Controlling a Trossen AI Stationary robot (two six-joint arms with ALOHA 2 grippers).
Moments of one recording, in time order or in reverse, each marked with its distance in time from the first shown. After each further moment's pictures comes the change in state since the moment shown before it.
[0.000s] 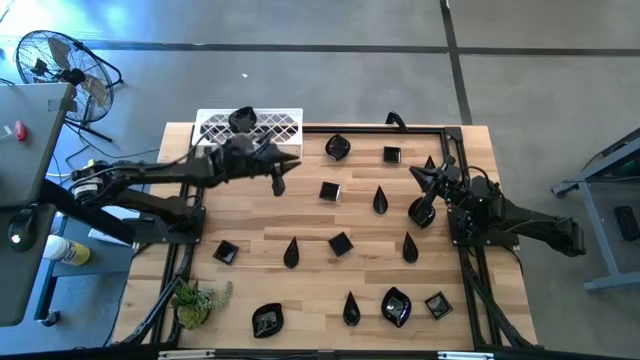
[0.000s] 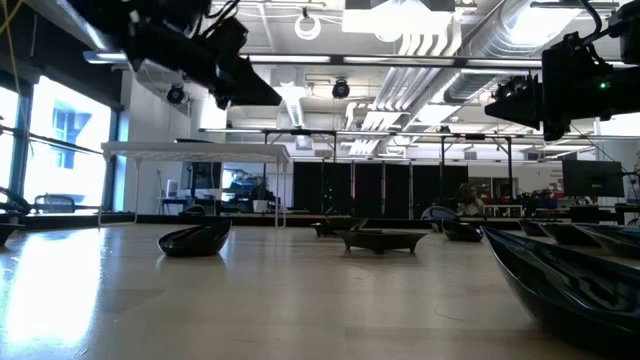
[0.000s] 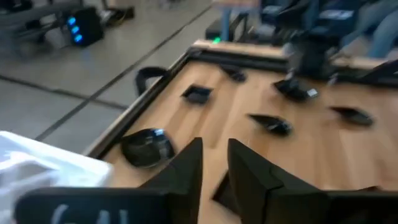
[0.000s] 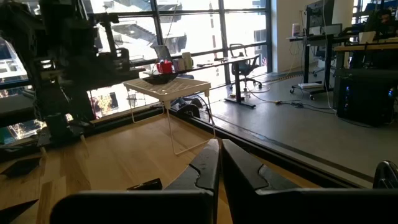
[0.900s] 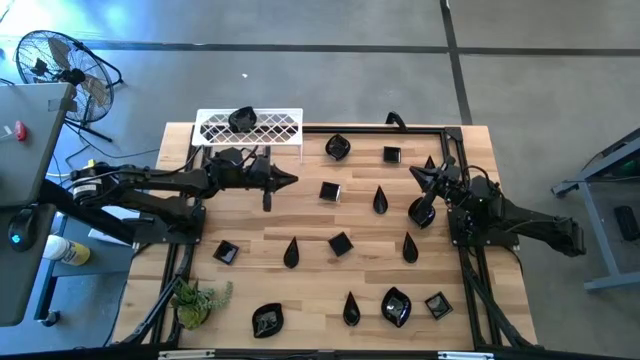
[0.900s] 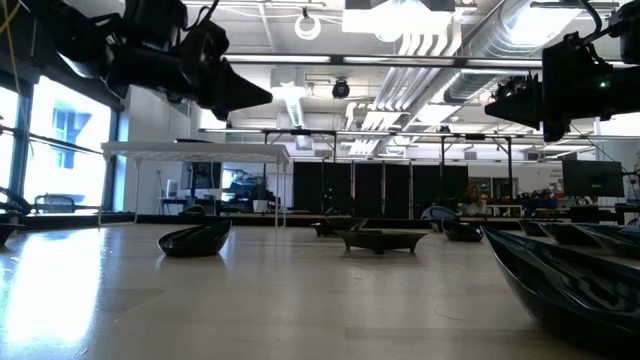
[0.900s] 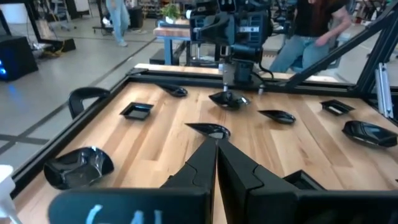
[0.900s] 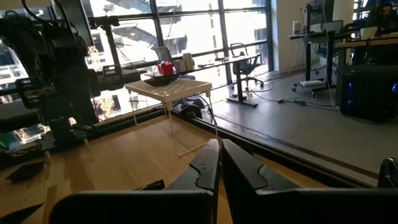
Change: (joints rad) left arm -0.007 -0.009 -0.171 0.257 0.229 0.005; right arm 0.000 0.000 0.000 0.003 -0.003 0.033
